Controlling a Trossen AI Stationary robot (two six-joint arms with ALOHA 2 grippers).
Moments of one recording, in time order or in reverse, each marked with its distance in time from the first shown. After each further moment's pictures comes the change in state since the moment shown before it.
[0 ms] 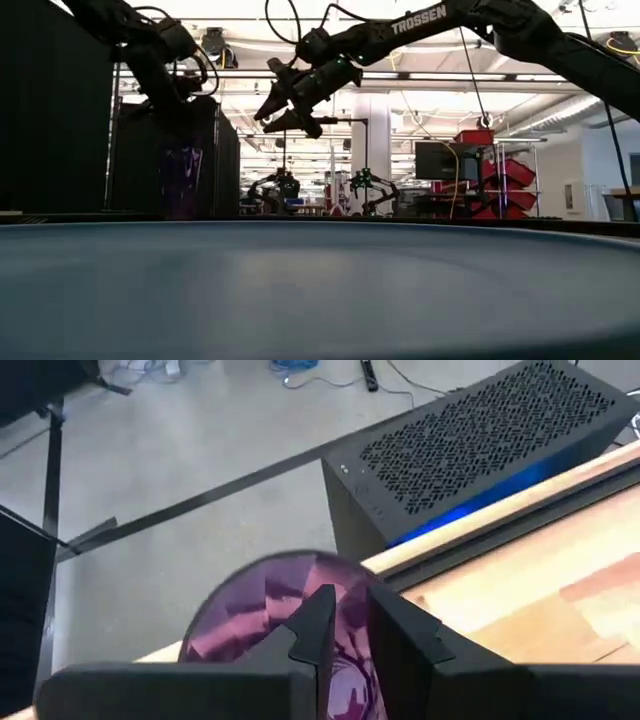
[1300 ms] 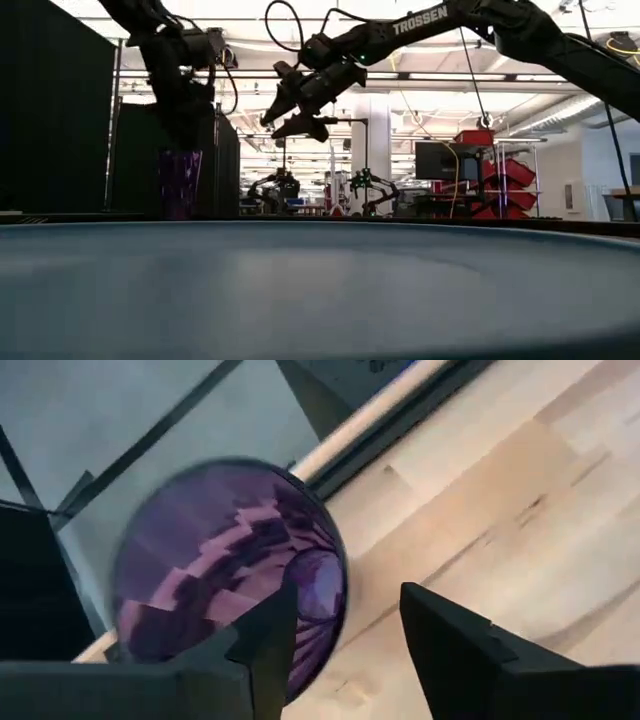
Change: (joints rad) left arm -0.058 0.174 0.206 -0.429 0.029 0.150; right arm -0.021 -0.004 0.007 -0.110 -0.050 -0.029
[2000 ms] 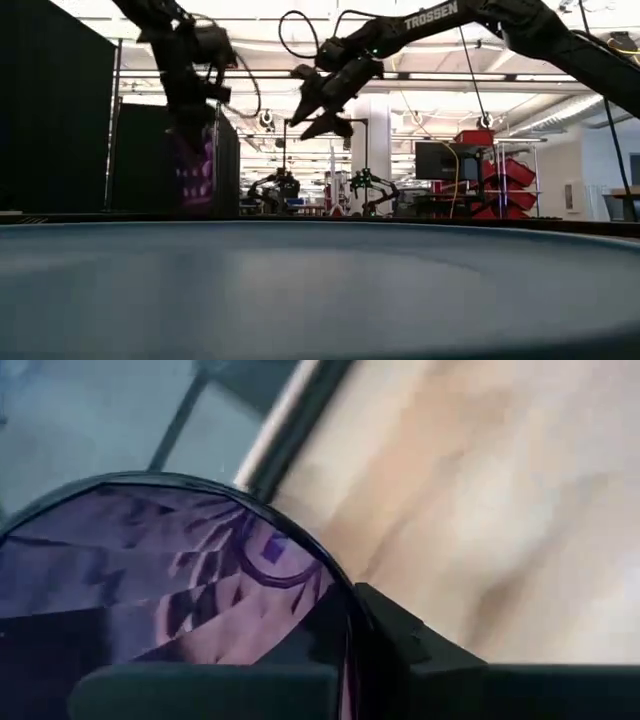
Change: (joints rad) left arm -0.230 -0.023 0.008 -0.041 0.018 0.129; right arm -0.087 -0.081 0.000 -0.268 0.022 -0.067
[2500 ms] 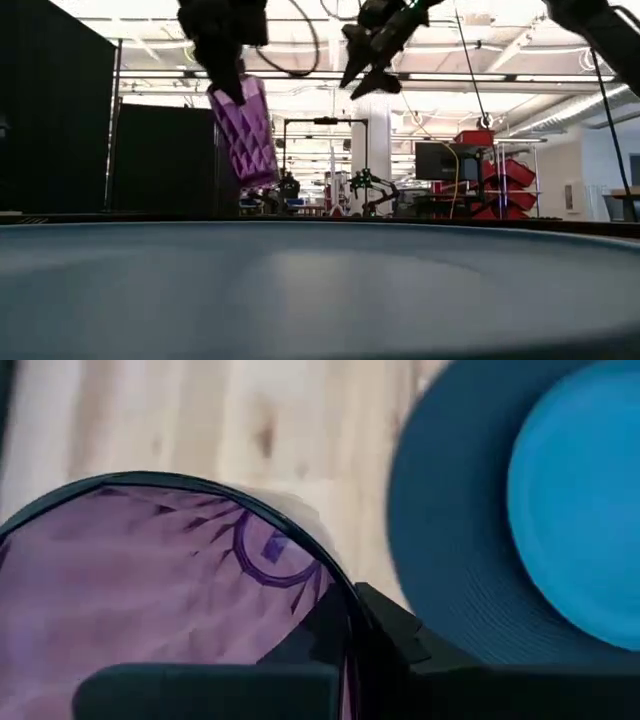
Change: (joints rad) left arm -0.393 0.181 0.323 -0.241 0.320 -0.061; right arm -0.077 -0.256 0.000 -0.227 0.125 -0.037
